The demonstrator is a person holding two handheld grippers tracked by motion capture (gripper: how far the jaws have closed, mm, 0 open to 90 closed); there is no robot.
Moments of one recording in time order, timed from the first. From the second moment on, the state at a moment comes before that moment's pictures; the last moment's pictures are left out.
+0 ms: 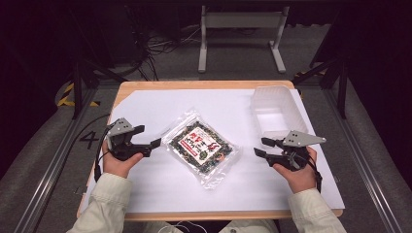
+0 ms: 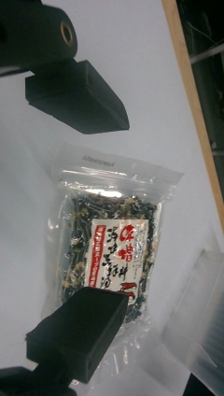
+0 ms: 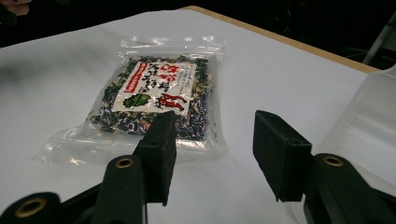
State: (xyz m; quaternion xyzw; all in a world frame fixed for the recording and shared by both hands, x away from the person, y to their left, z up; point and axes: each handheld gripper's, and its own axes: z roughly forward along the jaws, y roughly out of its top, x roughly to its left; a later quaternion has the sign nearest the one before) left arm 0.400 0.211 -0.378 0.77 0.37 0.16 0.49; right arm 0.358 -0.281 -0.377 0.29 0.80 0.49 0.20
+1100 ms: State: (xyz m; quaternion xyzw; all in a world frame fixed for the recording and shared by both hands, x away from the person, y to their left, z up) left arm 0.464 0.206 -0.408 0.77 0.40 0.11 0.49; right arm 0.341 -0.288 -0.387 0.31 0.80 0.47 0.21
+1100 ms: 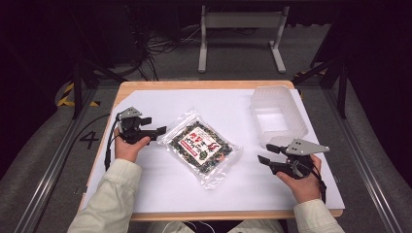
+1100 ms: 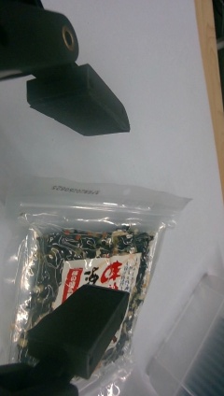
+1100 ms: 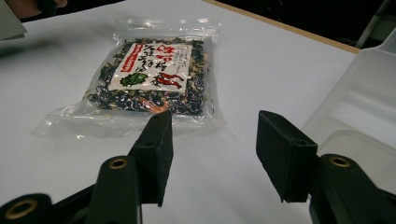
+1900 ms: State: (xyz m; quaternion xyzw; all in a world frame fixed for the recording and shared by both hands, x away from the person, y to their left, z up) left arm 0.481 0.195 -0.442 0.79 0.42 0.06 0.44; right arm 0.341 -0.287 -0.392 0.31 0.80 0.47 0.20
